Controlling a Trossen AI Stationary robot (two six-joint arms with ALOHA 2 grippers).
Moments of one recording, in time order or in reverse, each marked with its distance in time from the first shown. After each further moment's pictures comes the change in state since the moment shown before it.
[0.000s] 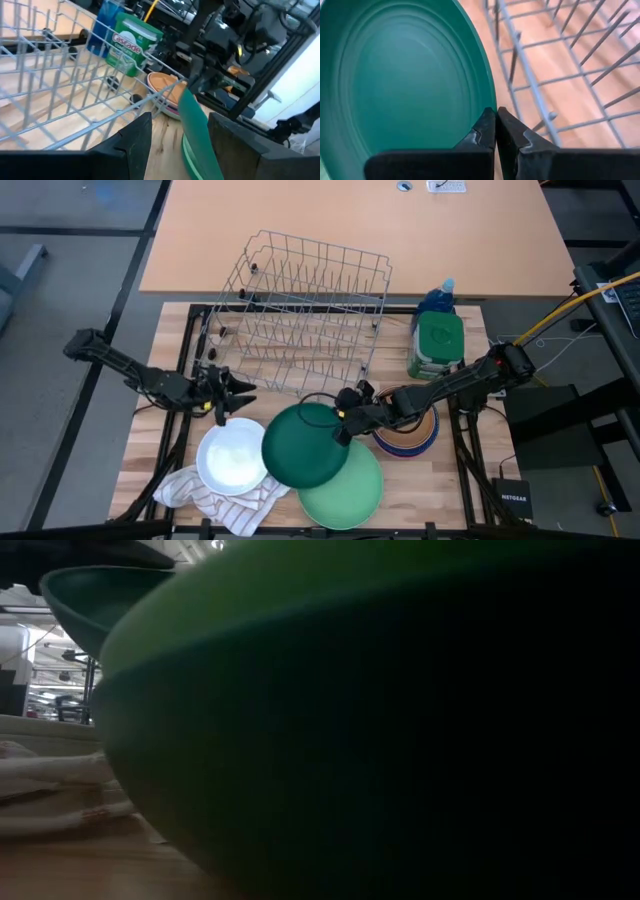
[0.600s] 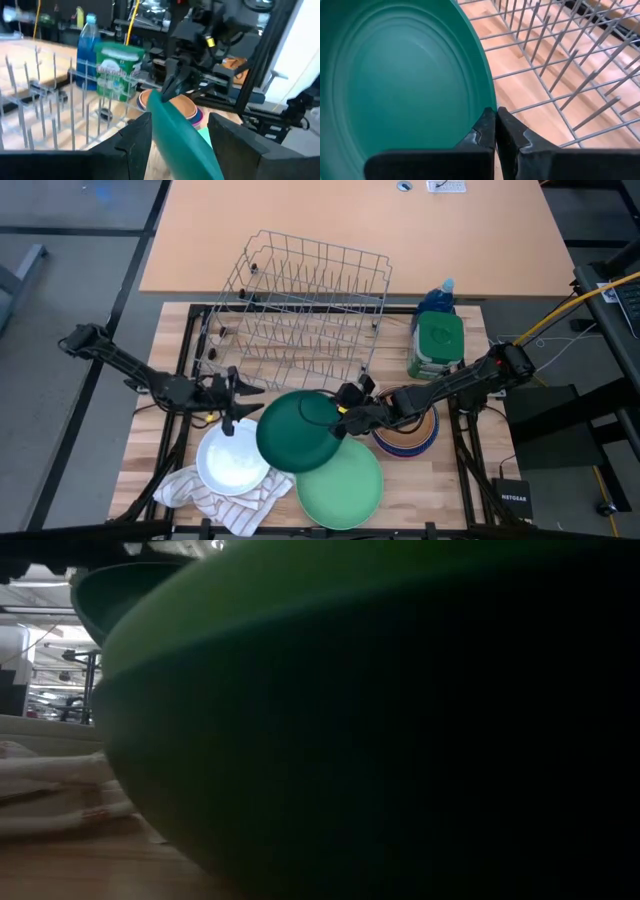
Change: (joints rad) left arm -0.028 0.207 0.070 0.223 0.015 0.334; right arm 0.000 0.000 0.000 0.043 0.170 -0.014
